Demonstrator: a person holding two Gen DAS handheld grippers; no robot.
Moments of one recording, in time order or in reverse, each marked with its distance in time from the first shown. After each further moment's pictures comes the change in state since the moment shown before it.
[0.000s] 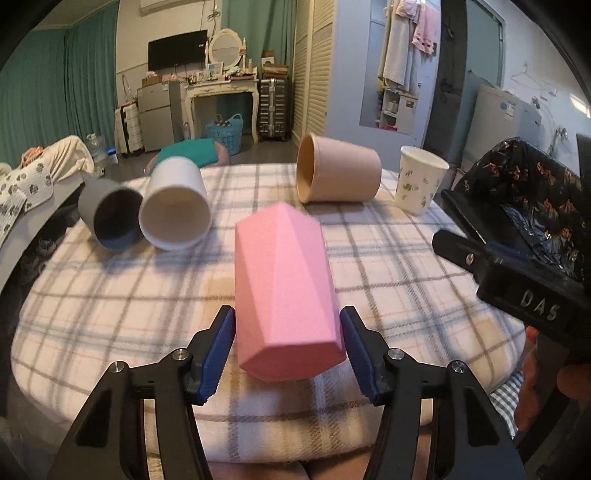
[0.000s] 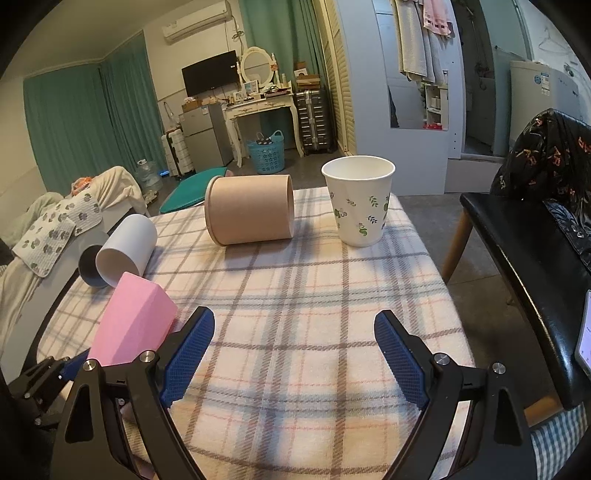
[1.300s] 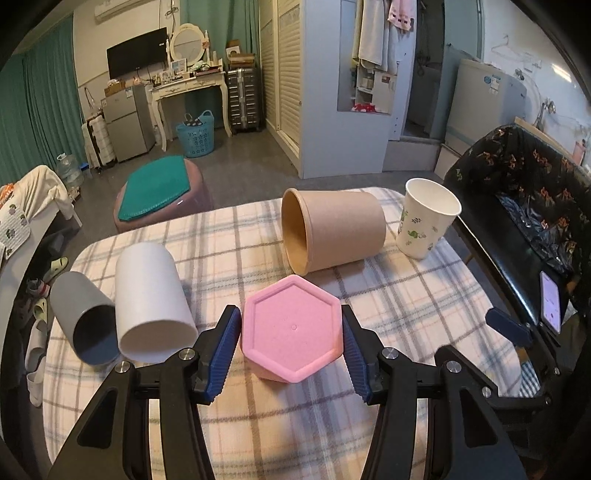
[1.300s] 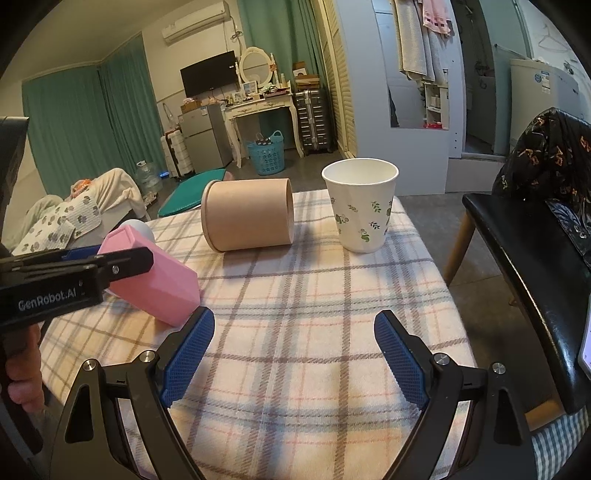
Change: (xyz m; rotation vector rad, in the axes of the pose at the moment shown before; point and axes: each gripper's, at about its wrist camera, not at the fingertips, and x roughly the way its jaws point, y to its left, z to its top) left arm 0.045 -0.003 0.097 0.123 0.086 -0.050; right arm 0.010 -0.001 0.007 0.012 0.008 0.003
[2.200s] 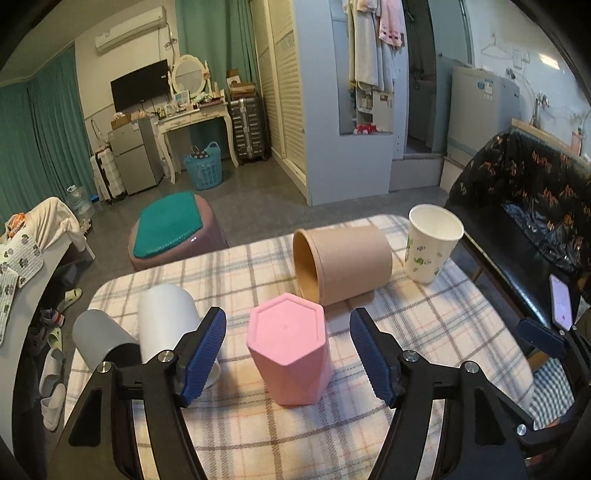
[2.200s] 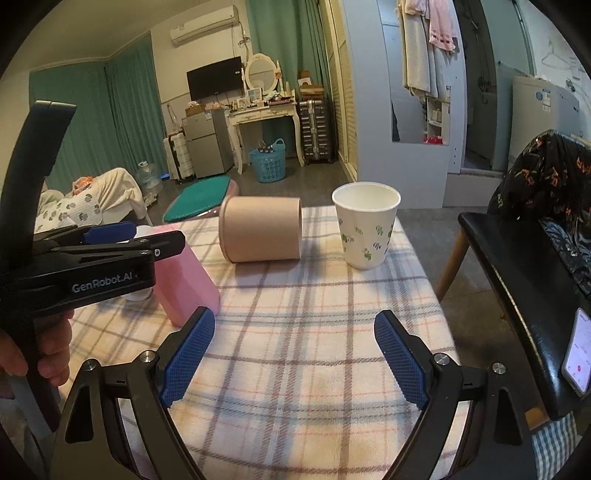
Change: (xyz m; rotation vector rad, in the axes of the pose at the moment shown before) left arm -0.021 0.001 0.010 0.049 -0.124 0.051; right arm -0.032 0.018 0.007 -0.052 -0.050 -0.018
